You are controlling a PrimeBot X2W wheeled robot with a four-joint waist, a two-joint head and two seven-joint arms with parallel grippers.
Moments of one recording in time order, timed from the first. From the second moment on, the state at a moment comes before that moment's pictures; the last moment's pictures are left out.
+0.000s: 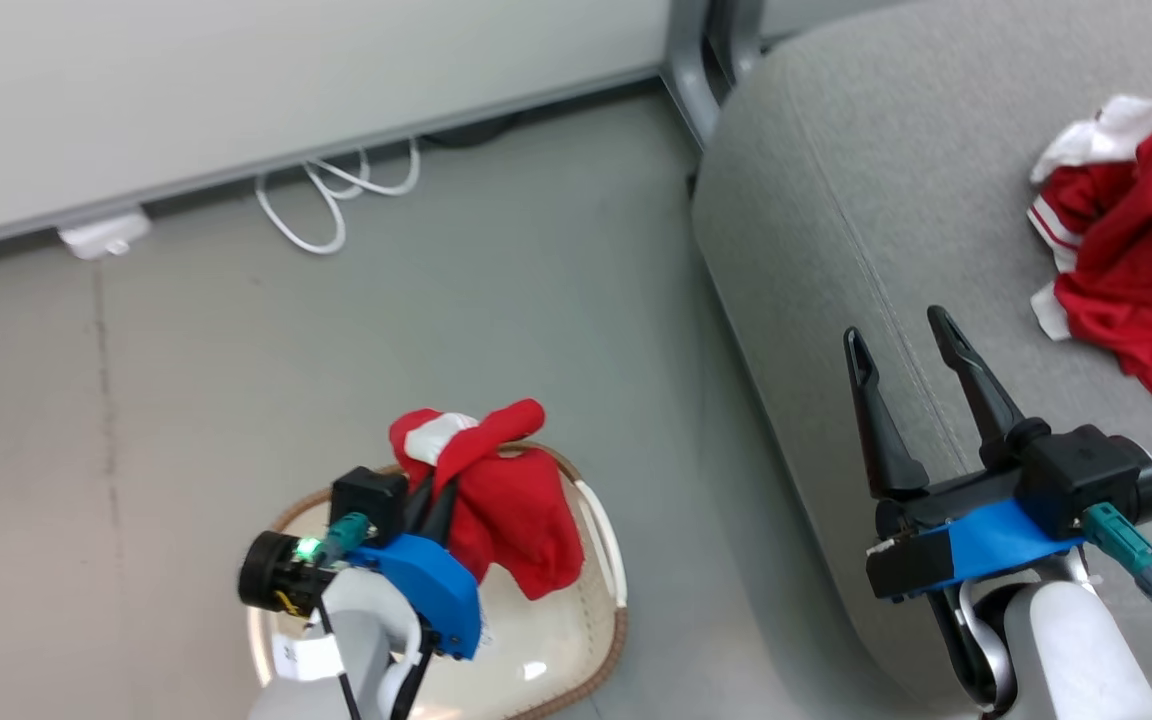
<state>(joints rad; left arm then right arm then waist) -0.48 0.05 -0.43 0.95 -0.33 -0.12 -0.26 -0.25 -0.05 0.06 0.10 0.05 0.13 -0.19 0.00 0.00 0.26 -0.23</state>
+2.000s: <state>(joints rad) -0.78 0.05 -1.00 0.69 -0.66 -0.10 -0.26 -0.41 -0.05 0.29 0.47 0.08 0.13 -0.08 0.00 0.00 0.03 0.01</state>
